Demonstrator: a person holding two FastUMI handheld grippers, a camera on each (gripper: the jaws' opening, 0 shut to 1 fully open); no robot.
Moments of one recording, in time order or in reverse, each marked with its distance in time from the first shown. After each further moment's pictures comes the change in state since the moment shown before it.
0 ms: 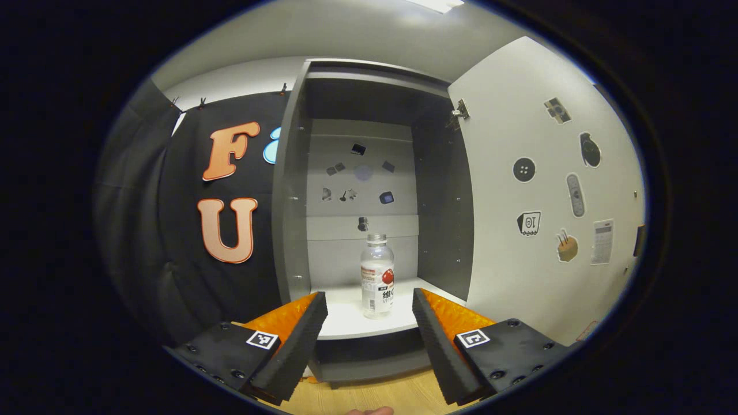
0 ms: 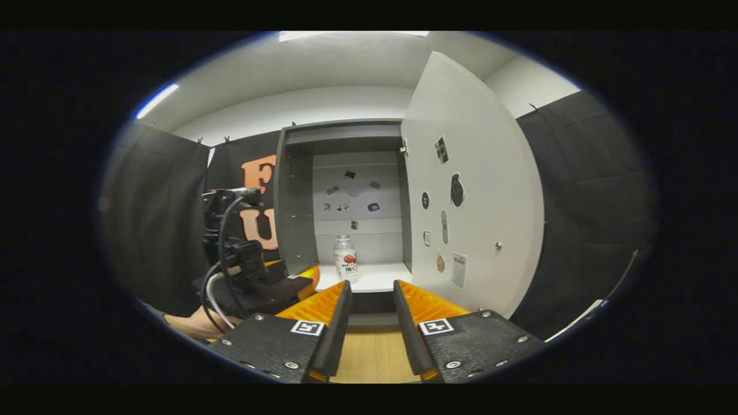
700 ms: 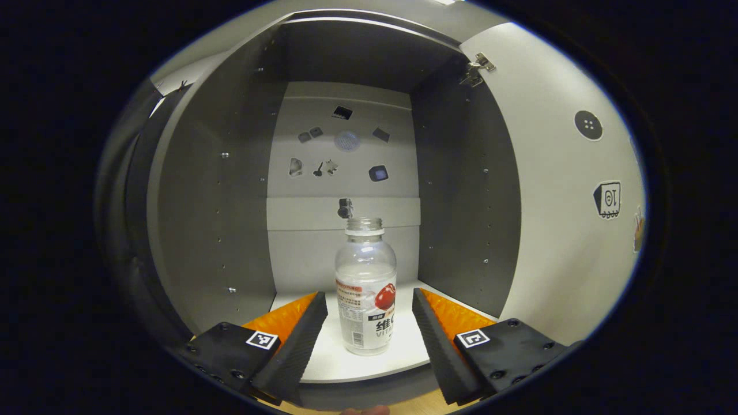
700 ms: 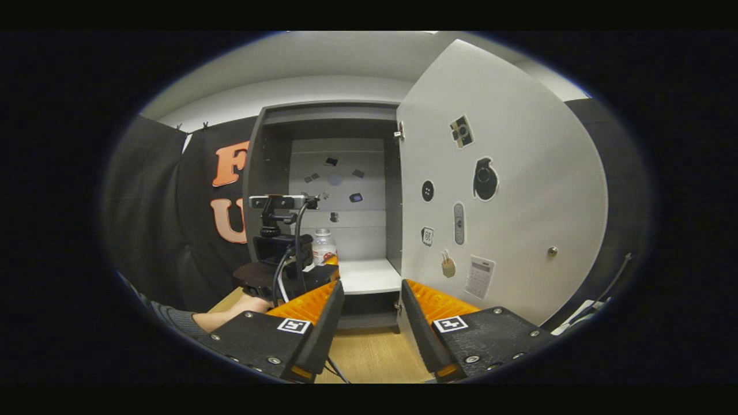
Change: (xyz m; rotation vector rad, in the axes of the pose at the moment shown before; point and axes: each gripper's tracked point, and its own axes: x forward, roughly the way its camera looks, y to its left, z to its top) left arm 0.146 -0.009 -0.051 -0.023 0.049 -0.053; right arm 0.026 -0.012 -0.010 -0.031 0.060 -0.120
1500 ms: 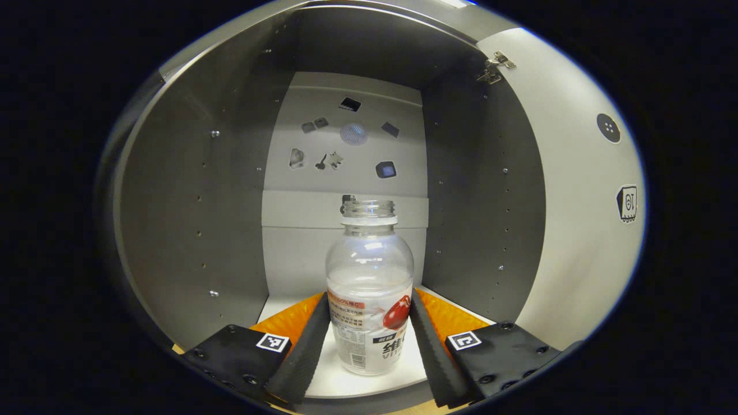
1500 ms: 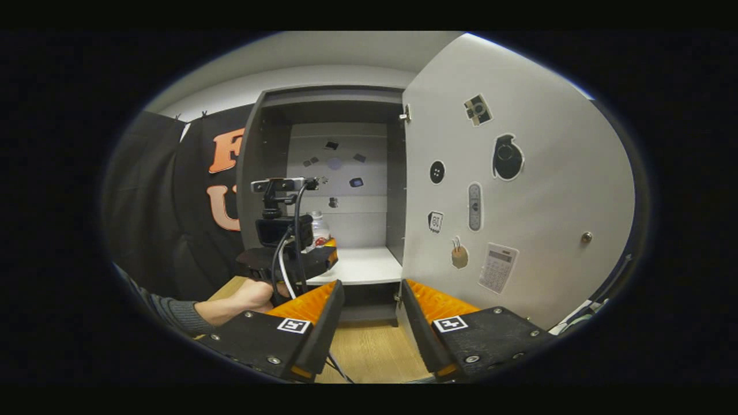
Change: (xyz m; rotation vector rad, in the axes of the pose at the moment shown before) left arm 0.012 0.007 0.003 -0.023 -0.034 -0.003; right arm 0.000 0.001 -0.016 -0.023 0.072 0.010
